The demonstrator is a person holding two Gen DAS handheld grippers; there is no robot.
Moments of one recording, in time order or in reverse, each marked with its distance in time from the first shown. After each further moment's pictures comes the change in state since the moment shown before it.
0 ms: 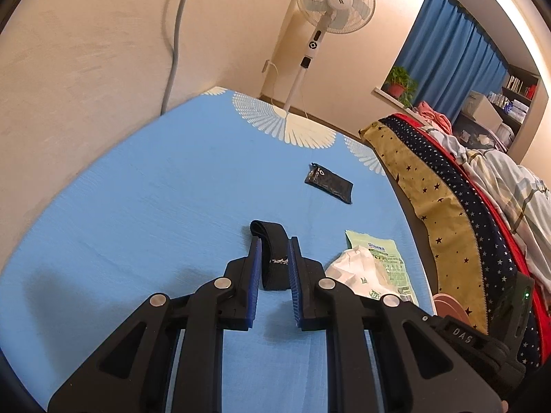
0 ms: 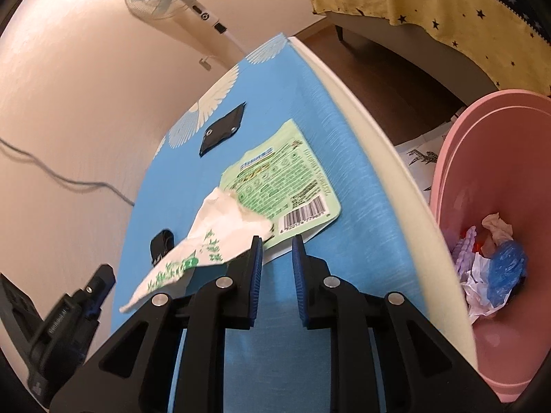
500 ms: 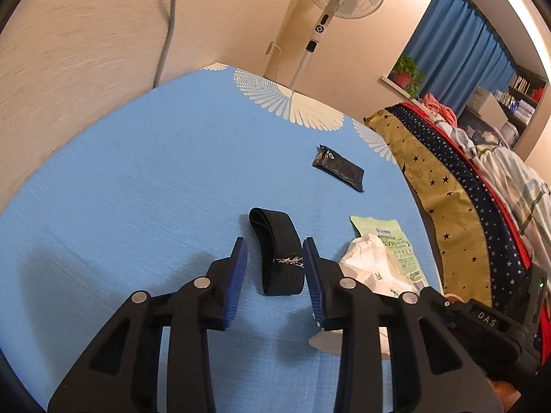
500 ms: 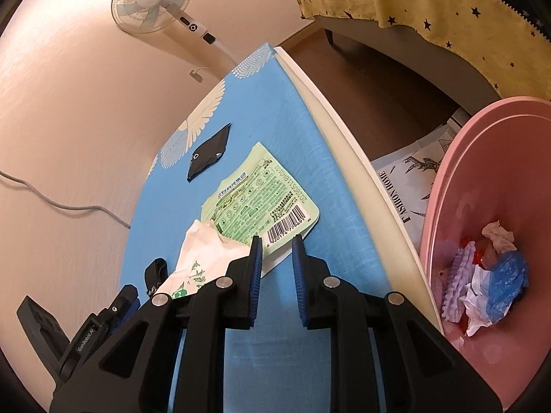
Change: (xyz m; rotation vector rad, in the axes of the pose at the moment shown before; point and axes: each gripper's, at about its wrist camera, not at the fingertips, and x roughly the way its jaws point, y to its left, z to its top) left arm 0.037 0.005 -0.004 -0.021 0.067 0.003; right arm 0.011 -0.009 0.021 0.034 -0.019 -0.003
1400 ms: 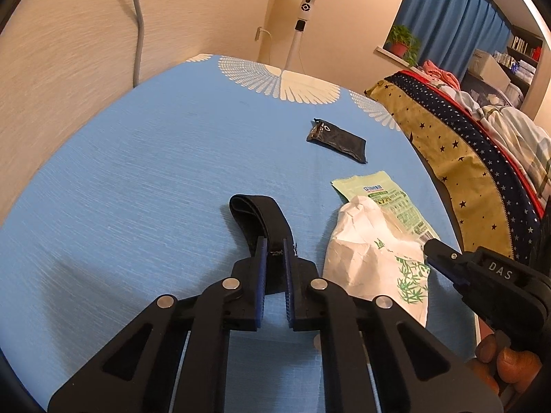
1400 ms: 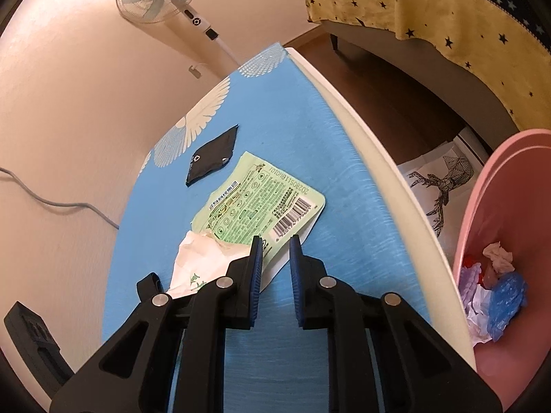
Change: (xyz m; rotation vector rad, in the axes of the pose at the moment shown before) left arm 0.018 -0.019 -0.006 0.118 0.064 0.058; right arm 0.022 0.027 0.009 -0.068 -0.008 -0.065
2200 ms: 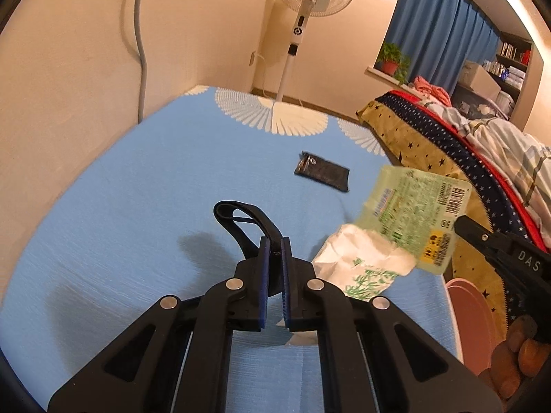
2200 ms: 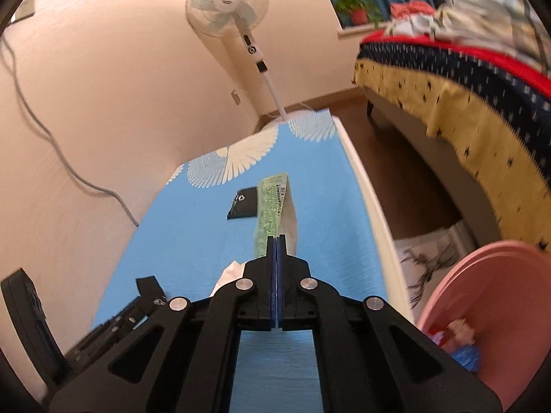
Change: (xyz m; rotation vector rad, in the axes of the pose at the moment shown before) left arm -0.040 -0.009 0.012 0.016 -0.103 -0.015; right arm -0.078 0.046 0.016 -0.294 -0.190 -0.009
